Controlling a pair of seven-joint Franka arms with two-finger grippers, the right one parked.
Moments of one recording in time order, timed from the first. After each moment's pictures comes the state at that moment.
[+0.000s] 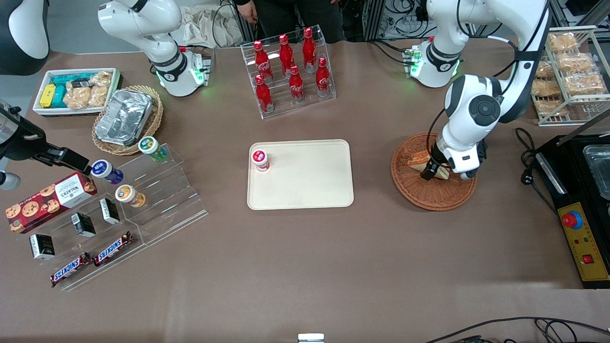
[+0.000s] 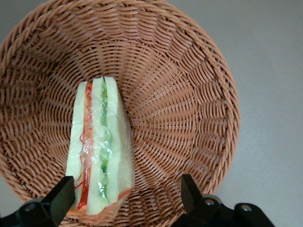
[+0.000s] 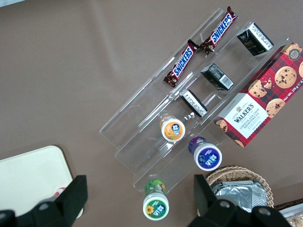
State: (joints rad) arm -0.18 0.05 -0.08 -2.43 -0.02 2.46 -1.25
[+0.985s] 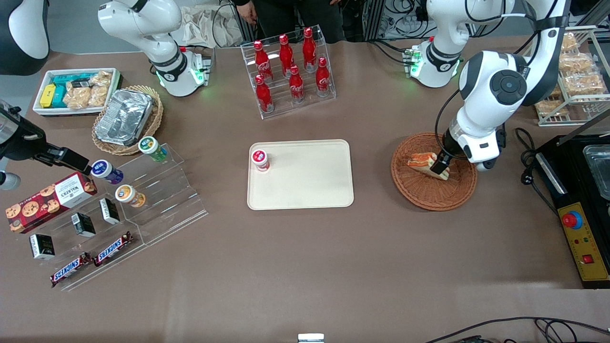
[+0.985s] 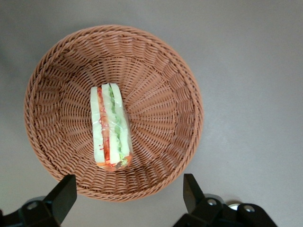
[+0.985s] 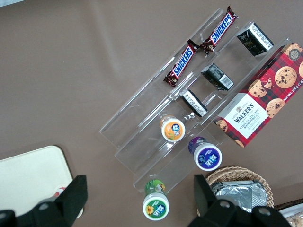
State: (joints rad) arm -0.18 -0.08 -0.08 -2.33 -0.02 2.24 -1.25
